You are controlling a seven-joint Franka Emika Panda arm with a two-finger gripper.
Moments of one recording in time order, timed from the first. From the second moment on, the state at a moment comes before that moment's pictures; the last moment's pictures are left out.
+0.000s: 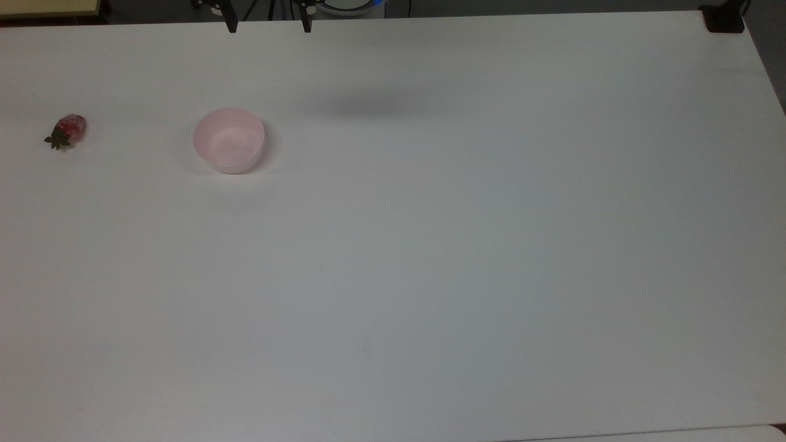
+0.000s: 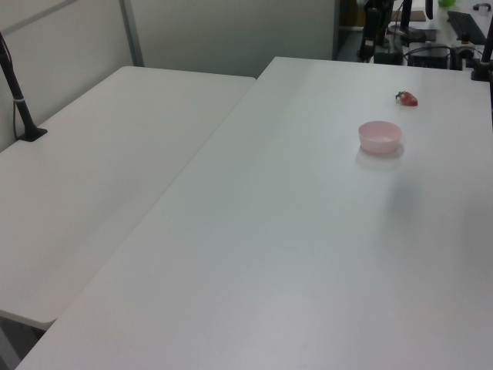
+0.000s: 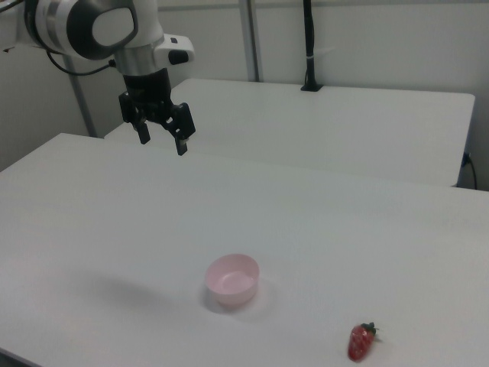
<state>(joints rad) 0.01 -0.05 -0.11 -1.69 0.06 1.71 -0.08</state>
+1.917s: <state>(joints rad) -0.30 0.05 -0.26 -1.86 -0.06 2.02 -0.57</state>
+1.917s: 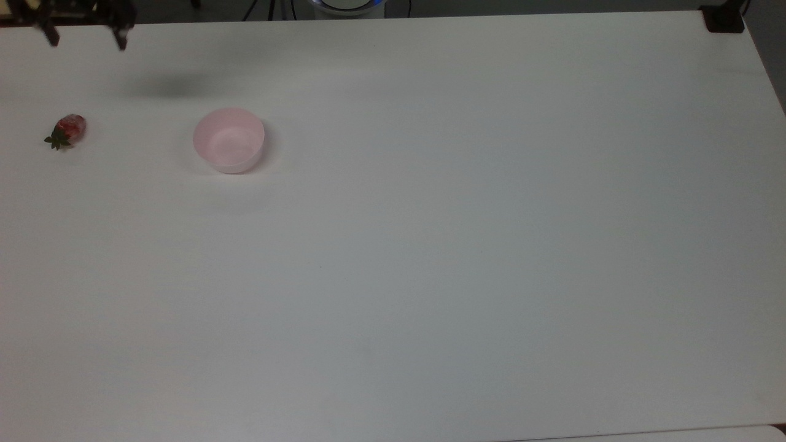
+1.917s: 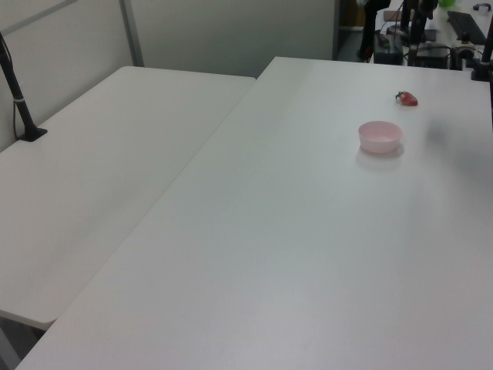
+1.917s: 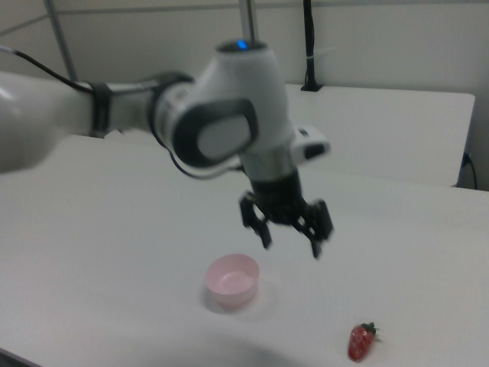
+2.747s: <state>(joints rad) -0.46 0.36 -0.26 -1.88 -0.06 2.37 -0.55</state>
